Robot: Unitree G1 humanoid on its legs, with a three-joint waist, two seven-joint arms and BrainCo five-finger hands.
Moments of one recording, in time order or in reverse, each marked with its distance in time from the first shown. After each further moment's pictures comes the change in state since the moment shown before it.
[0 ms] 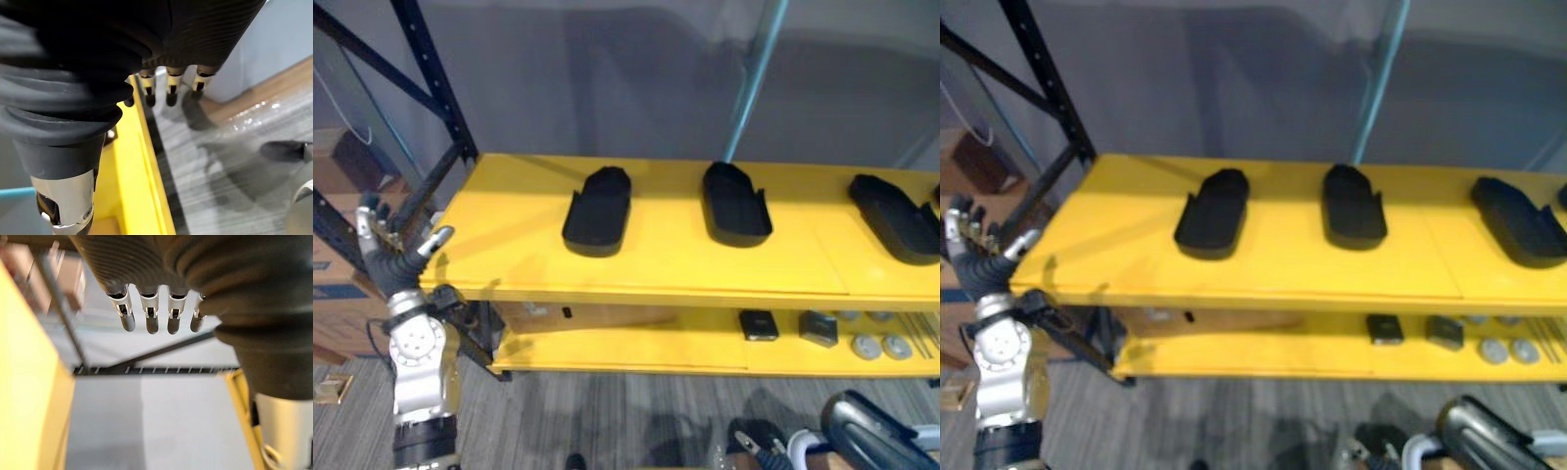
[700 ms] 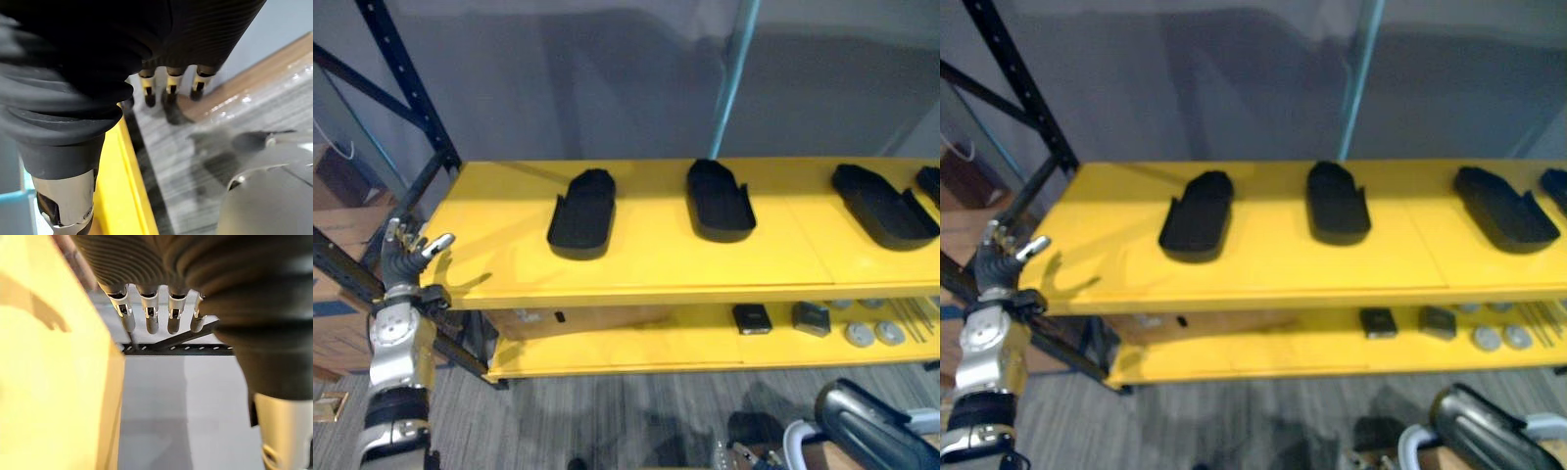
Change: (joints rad) left arm -0.232 0.246 -0.017 0.563 -0.277 0.075 -0.248; right arm 0.012 -0.006 -0.020 0.038 -0.011 0.042 0.059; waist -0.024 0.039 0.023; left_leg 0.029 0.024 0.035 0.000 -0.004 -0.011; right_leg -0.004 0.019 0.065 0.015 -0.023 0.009
